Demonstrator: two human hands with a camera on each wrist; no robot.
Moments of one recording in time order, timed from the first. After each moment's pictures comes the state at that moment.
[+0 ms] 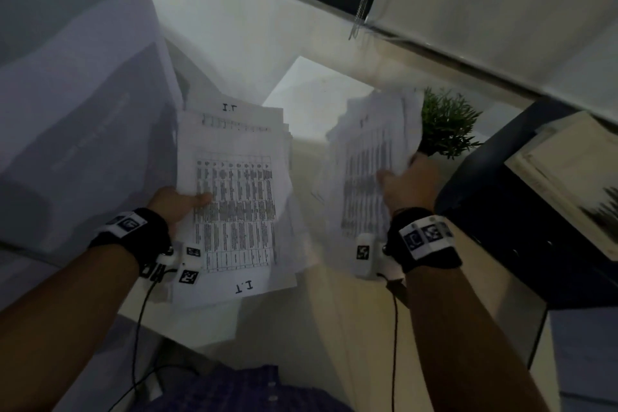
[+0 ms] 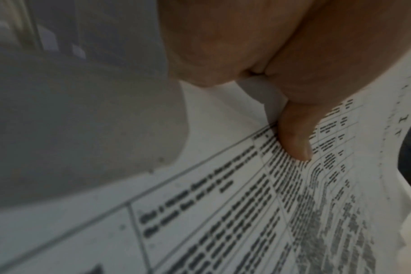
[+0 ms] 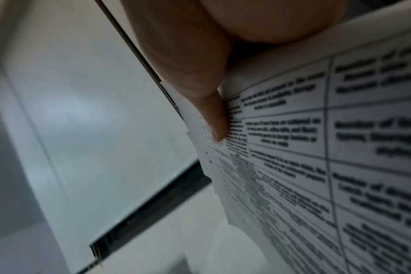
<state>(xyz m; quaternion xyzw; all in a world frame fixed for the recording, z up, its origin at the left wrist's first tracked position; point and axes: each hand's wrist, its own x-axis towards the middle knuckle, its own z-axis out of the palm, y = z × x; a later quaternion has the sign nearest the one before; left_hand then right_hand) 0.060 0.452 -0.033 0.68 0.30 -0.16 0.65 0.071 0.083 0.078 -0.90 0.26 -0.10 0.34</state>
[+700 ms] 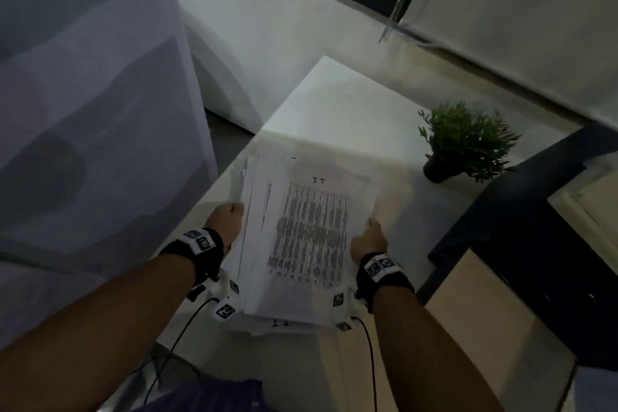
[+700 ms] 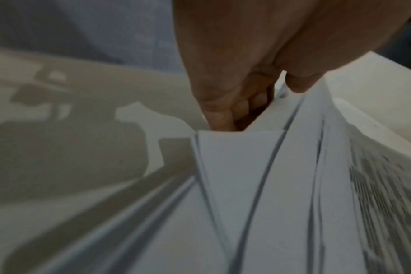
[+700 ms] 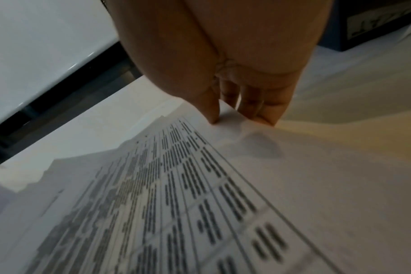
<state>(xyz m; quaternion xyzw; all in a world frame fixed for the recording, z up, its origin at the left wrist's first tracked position) 0.074 0.384 -0.088 0.81 0.28 -0.19 0.48 0.075 0.107 -0.062 -0.85 0.29 0.20 0.38</state>
